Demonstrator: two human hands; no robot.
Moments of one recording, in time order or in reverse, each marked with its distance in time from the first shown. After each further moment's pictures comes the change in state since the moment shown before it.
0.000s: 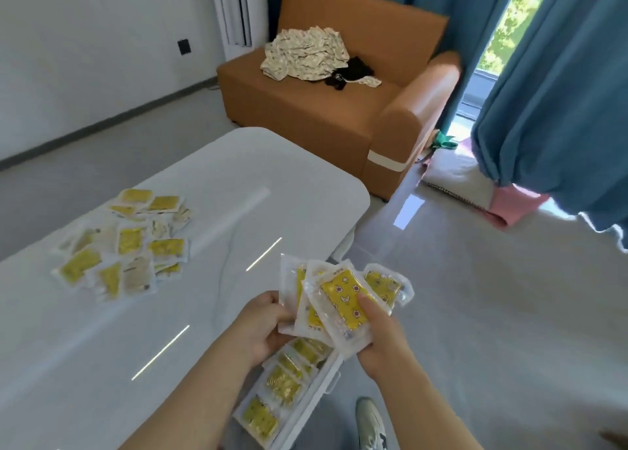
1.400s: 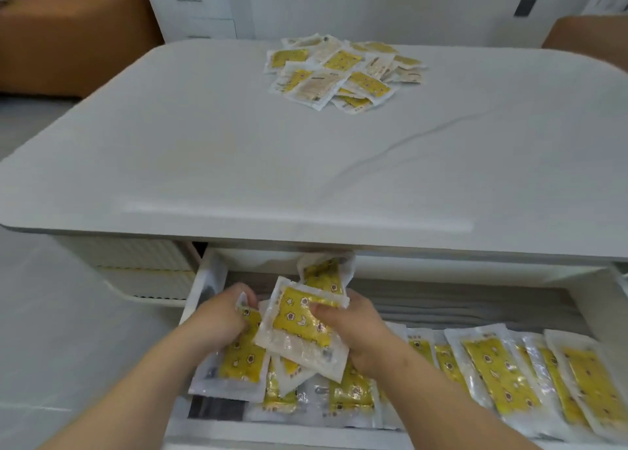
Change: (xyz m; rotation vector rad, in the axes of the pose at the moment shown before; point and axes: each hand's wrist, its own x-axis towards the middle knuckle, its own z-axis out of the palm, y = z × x) left_hand 0.219 -0.355 -0.180 0.406 0.912 -0.095; right_hand 0.321 0.298 -0.070 -1.240 -0.925 0.275
